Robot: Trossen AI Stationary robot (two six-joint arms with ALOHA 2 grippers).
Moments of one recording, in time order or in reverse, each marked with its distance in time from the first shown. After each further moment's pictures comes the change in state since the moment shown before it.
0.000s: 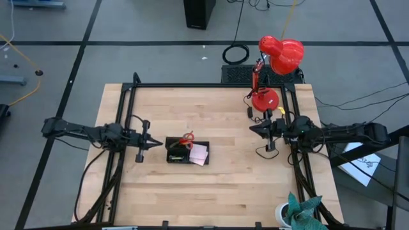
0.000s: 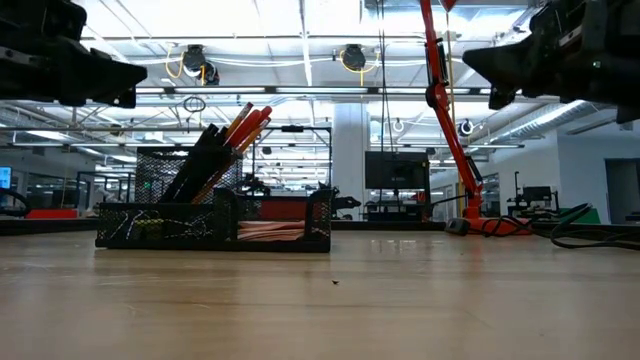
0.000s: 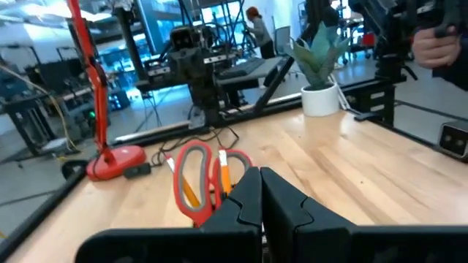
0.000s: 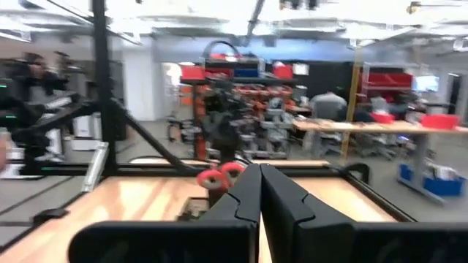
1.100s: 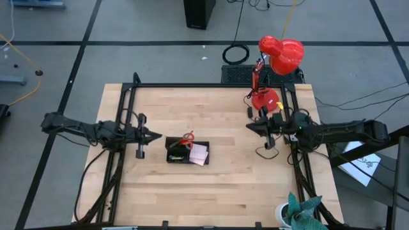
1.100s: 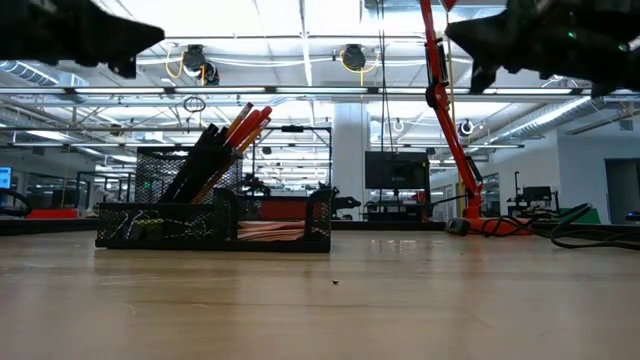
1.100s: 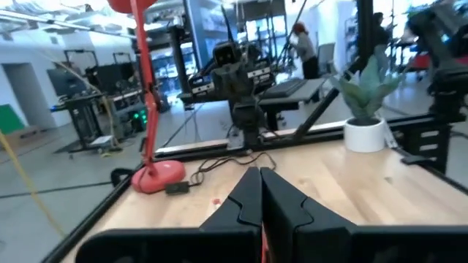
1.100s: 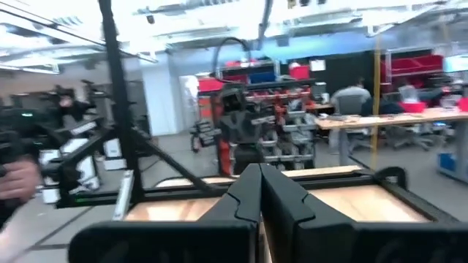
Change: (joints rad) left arm -0.072 0.074 0.152 0.001 -0.224 -0.038; right arm -0.027 0.098 0.146 -0.043 -0.066 0.149
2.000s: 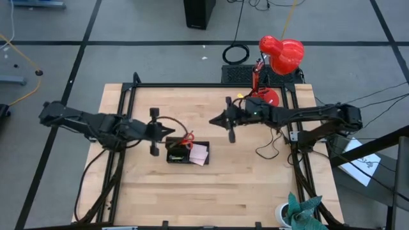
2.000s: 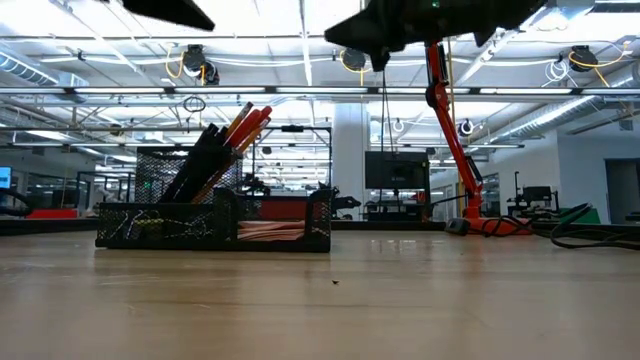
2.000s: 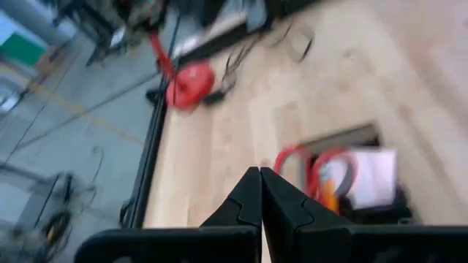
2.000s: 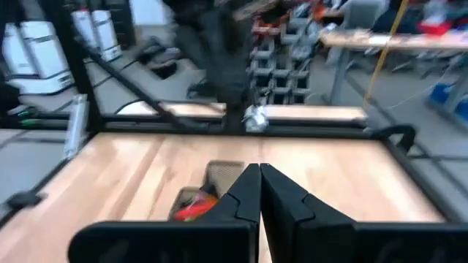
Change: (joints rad) left arm -0.031 0.607 0.694 -0.679 -0.220 0.134; right arm 0.040 0.620 0.715 -0.480 0.019 -0.194
